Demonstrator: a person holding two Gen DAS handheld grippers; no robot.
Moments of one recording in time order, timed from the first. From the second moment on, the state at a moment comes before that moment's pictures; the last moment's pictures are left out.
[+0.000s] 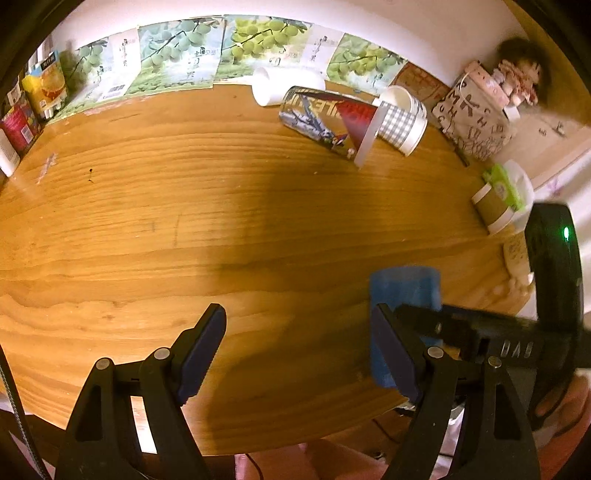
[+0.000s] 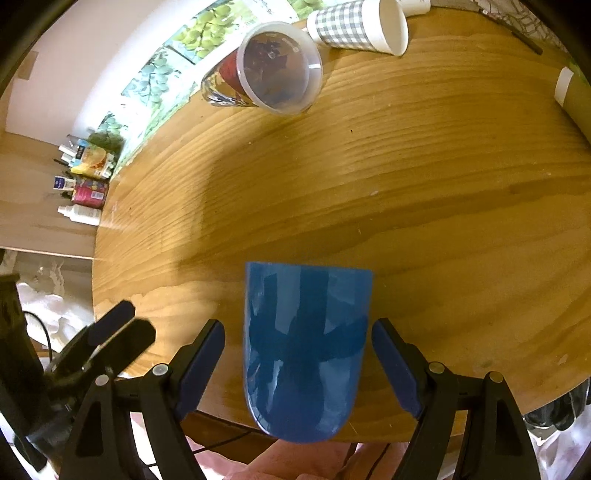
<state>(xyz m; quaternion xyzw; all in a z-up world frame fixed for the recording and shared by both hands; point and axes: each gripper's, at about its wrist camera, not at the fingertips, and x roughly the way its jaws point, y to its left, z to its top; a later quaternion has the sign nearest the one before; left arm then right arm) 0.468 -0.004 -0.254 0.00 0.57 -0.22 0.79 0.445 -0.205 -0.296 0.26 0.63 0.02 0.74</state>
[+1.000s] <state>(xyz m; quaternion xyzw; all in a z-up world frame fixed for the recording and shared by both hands) 0.451 0.010 -0.238 0.00 0.49 -0.20 0.85 0.464 -0.203 -0.301 0.23 0.64 0.00 0.73</state>
